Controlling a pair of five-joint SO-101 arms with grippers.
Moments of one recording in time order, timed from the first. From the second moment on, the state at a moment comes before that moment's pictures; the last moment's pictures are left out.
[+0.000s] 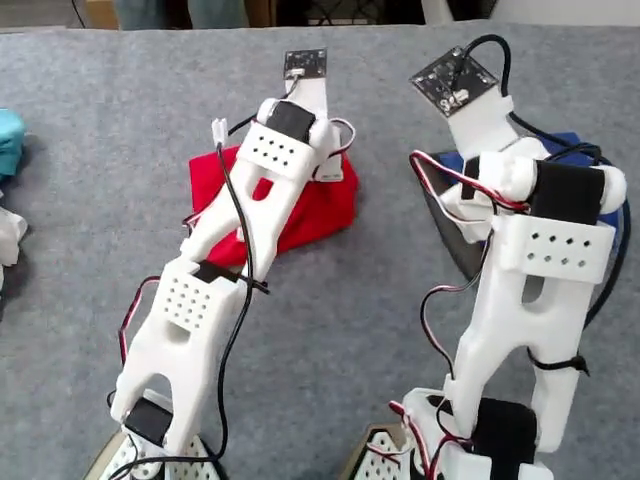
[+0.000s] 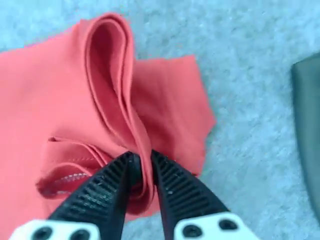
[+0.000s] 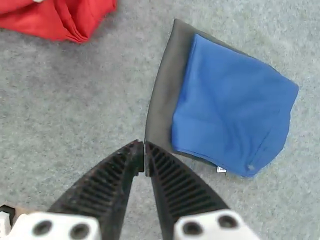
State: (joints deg) left arm 22.1 47.6 -57.6 84.4 25.5; right arm 9.2 -19.5 -9.3 100.4 40.6
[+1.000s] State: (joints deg) left arm 3.4 47.2 -81.1 99.9 15.7; right arm 5.7 -12.1 -9.3 99.4 39.6
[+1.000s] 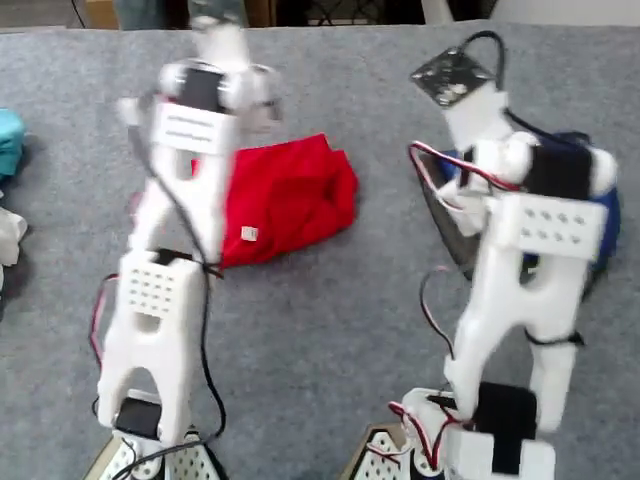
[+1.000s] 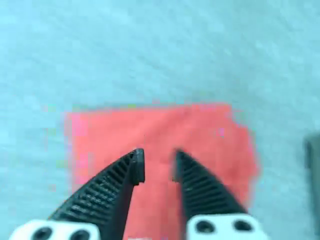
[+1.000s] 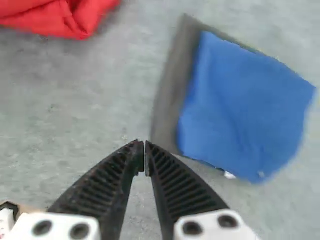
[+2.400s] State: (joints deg) left arm -30.9 8.6 26.3 47.3 1.1; right arm -29.4 67.7 -80.5 92.5 35.6
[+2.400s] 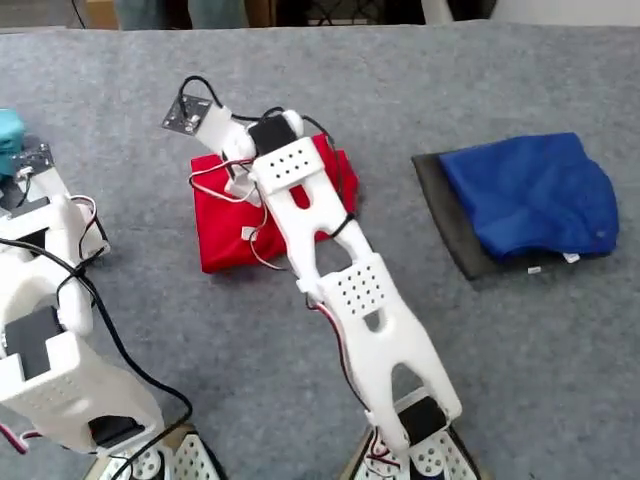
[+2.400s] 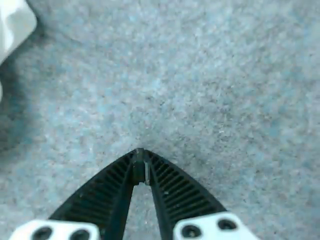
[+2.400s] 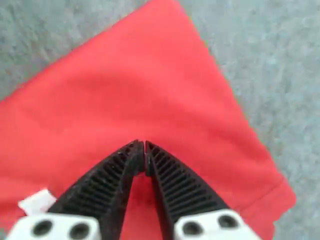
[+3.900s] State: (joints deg) left arm -29.8 8.6 26.3 47.3 1.1; right arm -21.6 31.0 -30.4 81.4 35.6
